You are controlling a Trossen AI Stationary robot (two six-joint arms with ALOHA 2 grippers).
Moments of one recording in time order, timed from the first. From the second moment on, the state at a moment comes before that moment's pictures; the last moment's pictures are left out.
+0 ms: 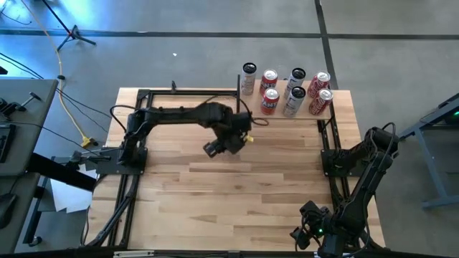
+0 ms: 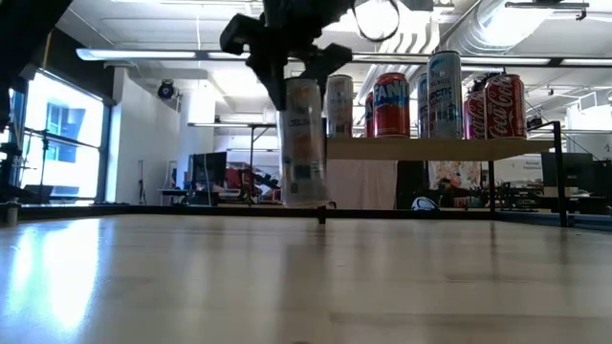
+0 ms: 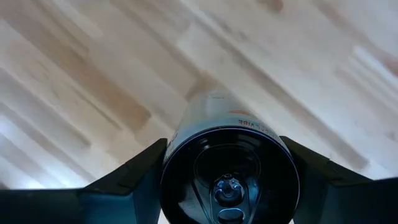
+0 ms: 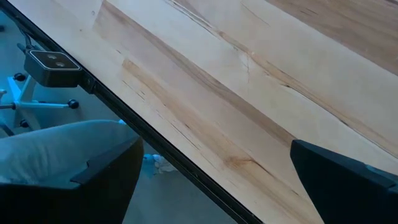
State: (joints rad) left arm 0.08 2.03 1.97 -1.26 0.05 0.98; right arm 1.09 1.64 1.23 -0.88 0.36 2.04
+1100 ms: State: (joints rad) left arm 0.14 2.09 1.95 -1.25 0.14 0.82; right arm 1.09 1.64 1.23 -0.87 0.36 2.04
